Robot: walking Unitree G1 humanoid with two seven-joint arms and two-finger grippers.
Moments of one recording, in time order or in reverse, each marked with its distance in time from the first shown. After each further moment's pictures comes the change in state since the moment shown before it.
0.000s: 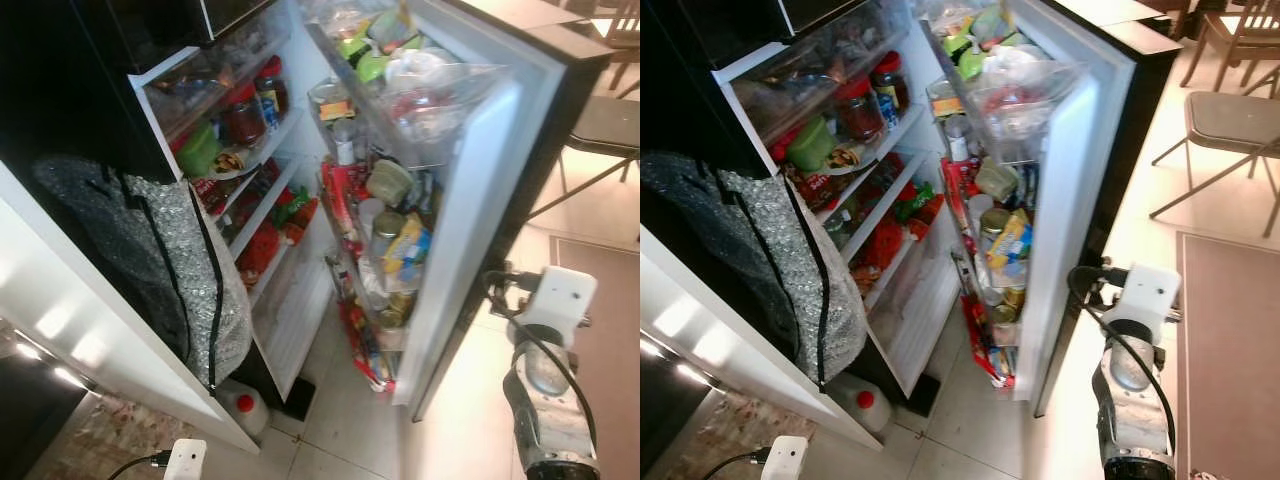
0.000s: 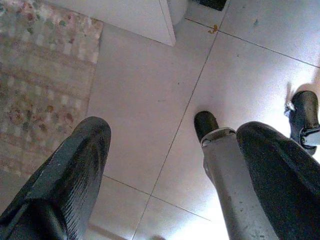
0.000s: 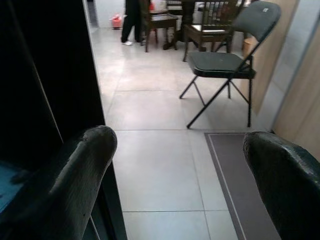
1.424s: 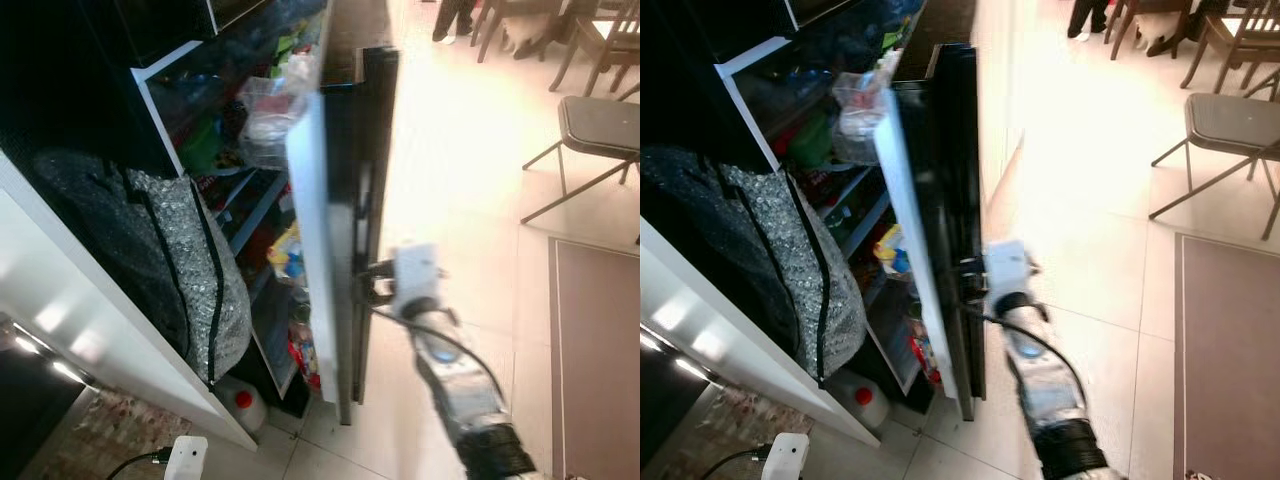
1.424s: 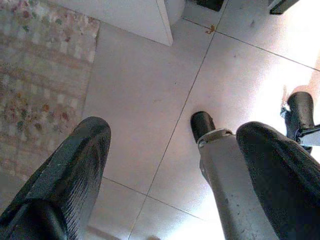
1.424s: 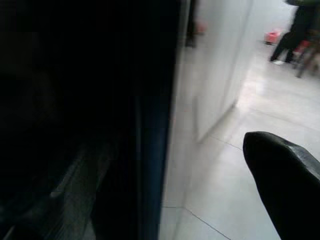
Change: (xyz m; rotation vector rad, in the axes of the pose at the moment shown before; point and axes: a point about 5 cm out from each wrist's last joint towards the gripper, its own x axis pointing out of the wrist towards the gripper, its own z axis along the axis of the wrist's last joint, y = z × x) left arm 0.001 0.000 0.003 0.001 -0.008 -0.003; right arm -0.022 0.135 0.017 -0.110 -0.025 0.642
